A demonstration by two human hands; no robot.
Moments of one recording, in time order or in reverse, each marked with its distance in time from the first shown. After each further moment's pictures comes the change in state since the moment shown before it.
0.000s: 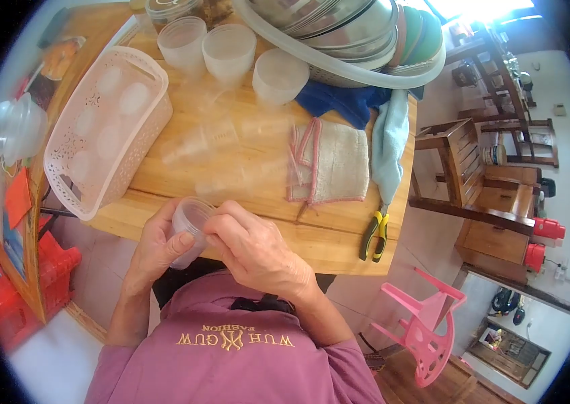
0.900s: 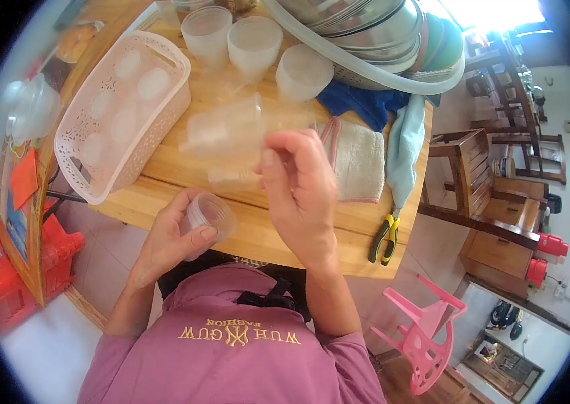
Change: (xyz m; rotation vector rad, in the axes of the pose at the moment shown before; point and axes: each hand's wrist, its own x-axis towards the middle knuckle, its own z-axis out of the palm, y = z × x) left_hand -0.004 0.006 0.004 0.179 0.045 0.003; right_hand 0.033 0.014 -0.019 0.192 0.472 0.128
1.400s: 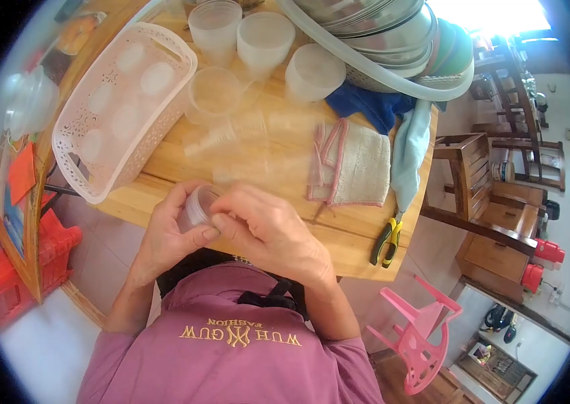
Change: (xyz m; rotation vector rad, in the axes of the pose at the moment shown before) left_hand 0.005 -0.001 -0.004 0.023 0.061 0.091; right_hand -0.017 -0.008 0.010 -0.060 -0.580 0.072
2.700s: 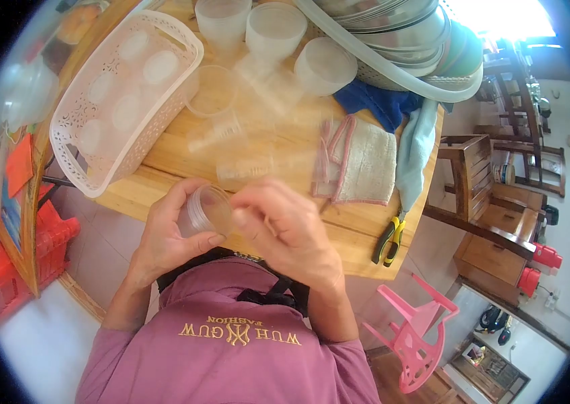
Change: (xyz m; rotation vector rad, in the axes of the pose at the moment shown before) left_hand -0.005 -0.009 -0.003 0.289 0.046 0.122; right_hand -0.009 -0.006 -0.008 -0.023 0.182 0.018
